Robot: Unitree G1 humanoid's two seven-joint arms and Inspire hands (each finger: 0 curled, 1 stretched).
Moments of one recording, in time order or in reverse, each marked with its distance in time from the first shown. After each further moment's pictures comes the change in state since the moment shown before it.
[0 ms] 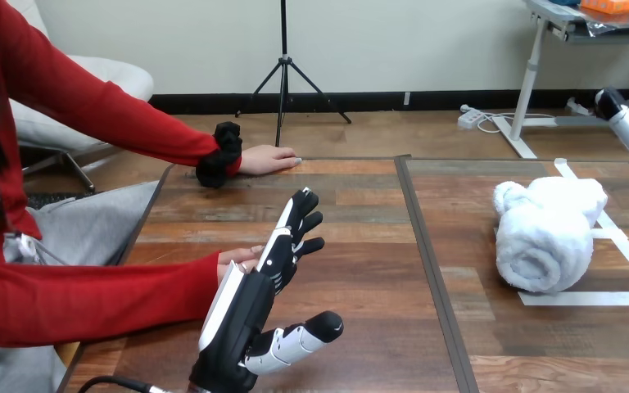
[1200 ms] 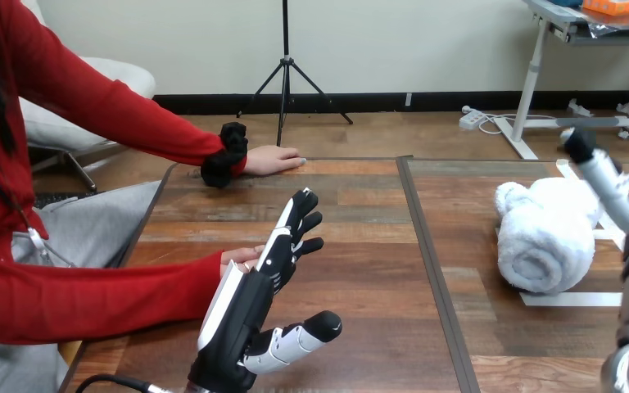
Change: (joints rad) left arm -0.004 0.007 0.000 0.000 0.006 0.000 0.003; right arm 0.340 0.250 -0.011 -0.413 0.156 -0.429 0.058
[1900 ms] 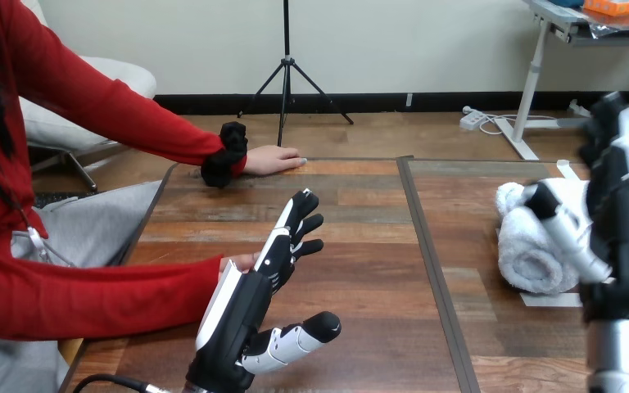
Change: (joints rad) left arm 0.000 0.007 0.000 0.000 -0.001 0.000 -0.001; right arm 0.127 0.052 0.075 0.017 0.047 -0.153 0.120
